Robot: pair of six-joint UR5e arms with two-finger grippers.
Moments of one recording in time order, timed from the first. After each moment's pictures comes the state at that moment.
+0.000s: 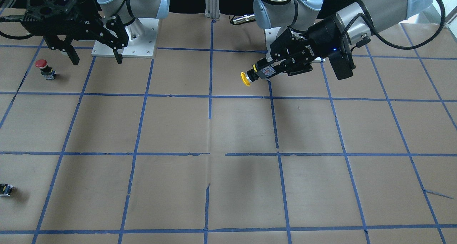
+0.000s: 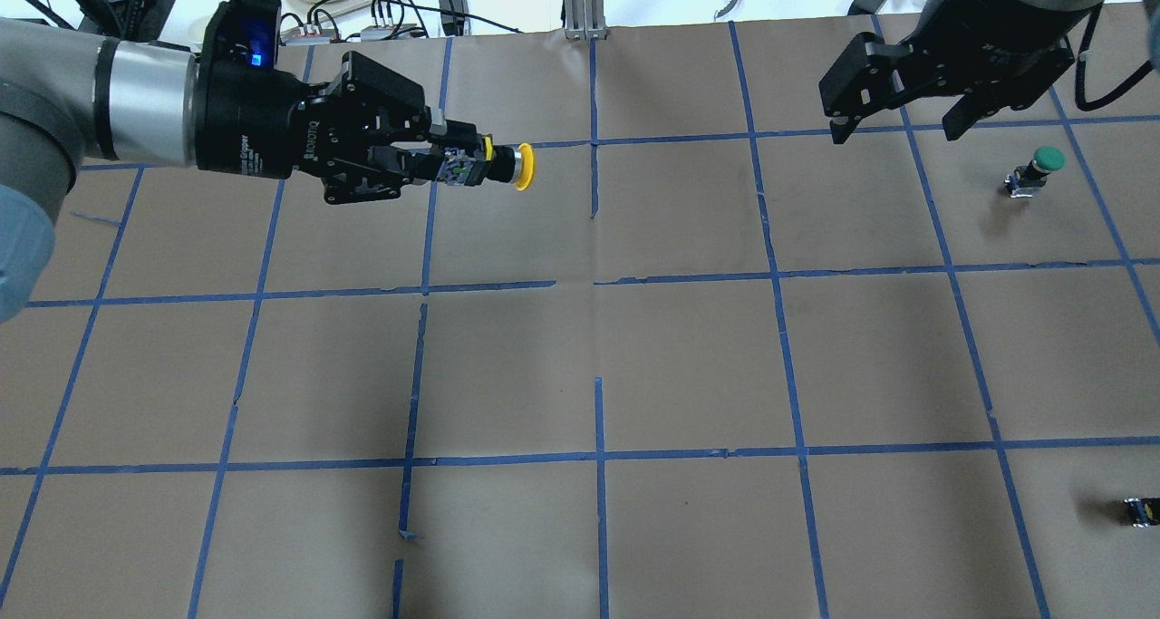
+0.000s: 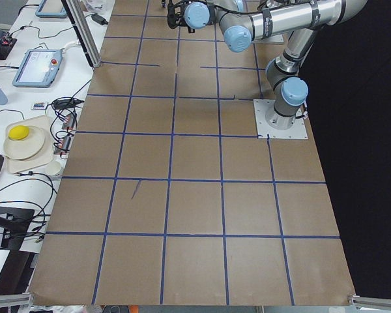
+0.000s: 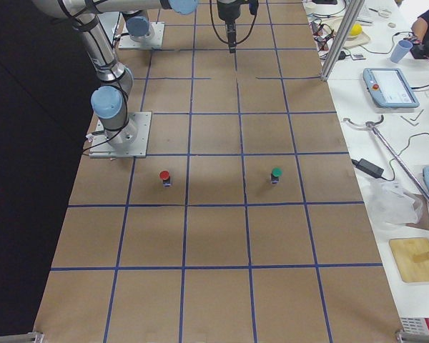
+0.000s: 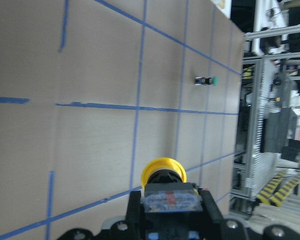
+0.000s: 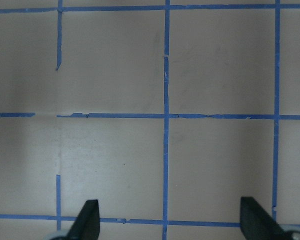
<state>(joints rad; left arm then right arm) -1.39 -1.43 -1.85 -1.56 0.42 0.08 1.47 -1.66 1.56 -1.59 -1.44 -0.07</state>
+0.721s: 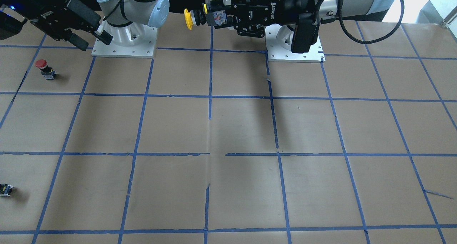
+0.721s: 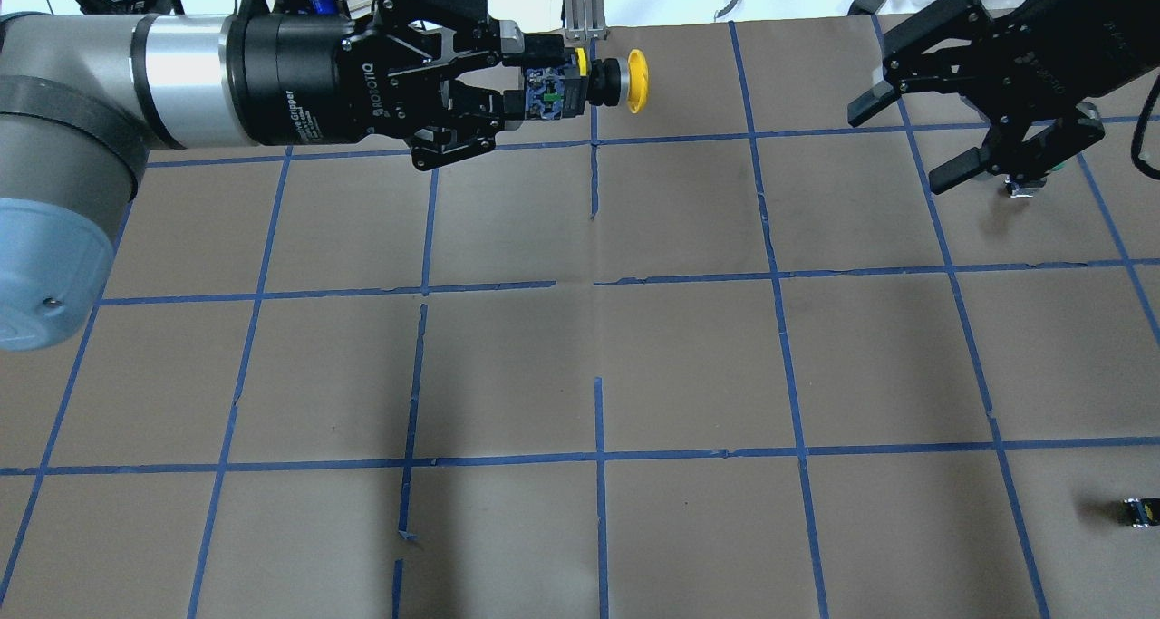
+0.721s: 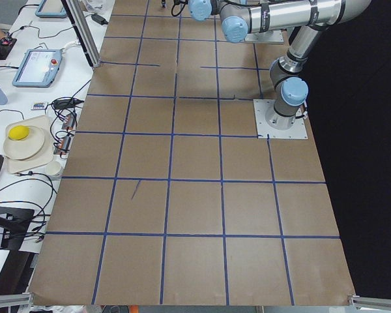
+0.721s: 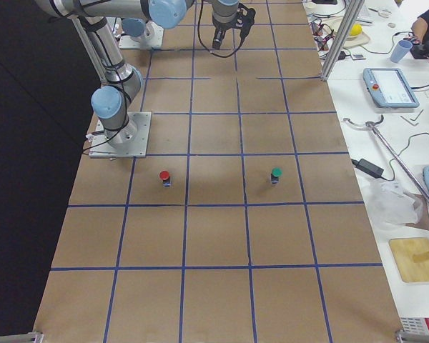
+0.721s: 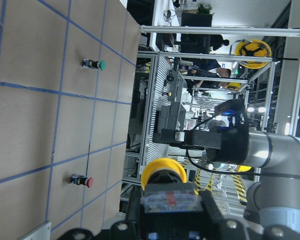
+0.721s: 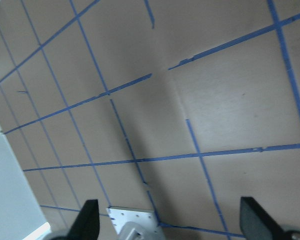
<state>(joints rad) -1.49 -1.43 -1.85 -1.52 0.09 0.00 1.25 -1.68 1.54 -1.17 -0.91 -0.06</state>
